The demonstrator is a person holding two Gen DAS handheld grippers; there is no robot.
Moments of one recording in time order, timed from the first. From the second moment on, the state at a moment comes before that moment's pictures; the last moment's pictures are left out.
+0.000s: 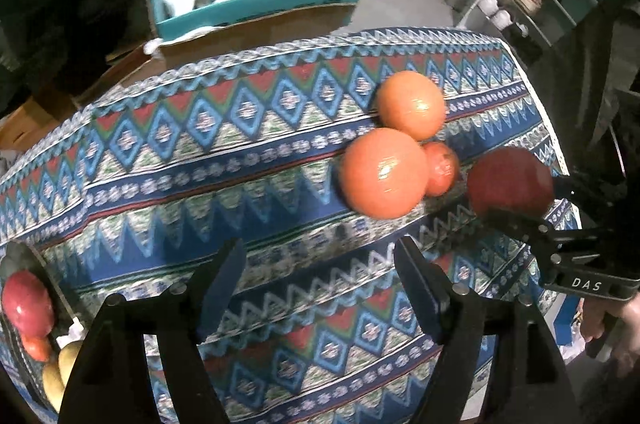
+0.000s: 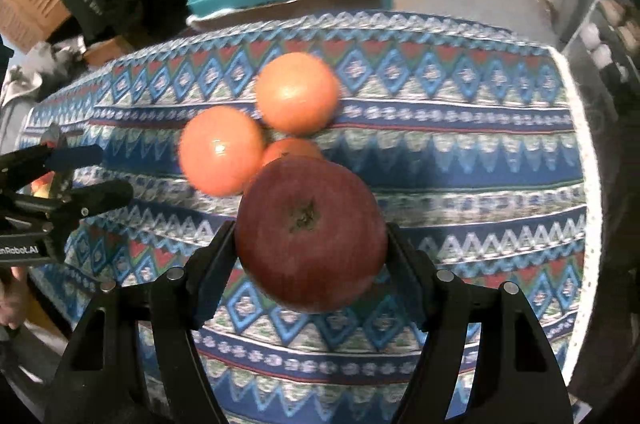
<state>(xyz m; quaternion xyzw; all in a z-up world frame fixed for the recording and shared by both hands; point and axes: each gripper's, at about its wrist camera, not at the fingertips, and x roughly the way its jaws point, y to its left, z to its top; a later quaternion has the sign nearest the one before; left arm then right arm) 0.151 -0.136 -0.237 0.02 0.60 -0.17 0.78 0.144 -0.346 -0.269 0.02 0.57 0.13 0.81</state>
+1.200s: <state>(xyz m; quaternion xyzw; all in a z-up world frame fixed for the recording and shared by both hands) 0.178 -0.213 -0.284 0.12 0.58 -0.20 0.78 0.154 -0.401 -0.292 0.07 0.58 0.10 0.80</state>
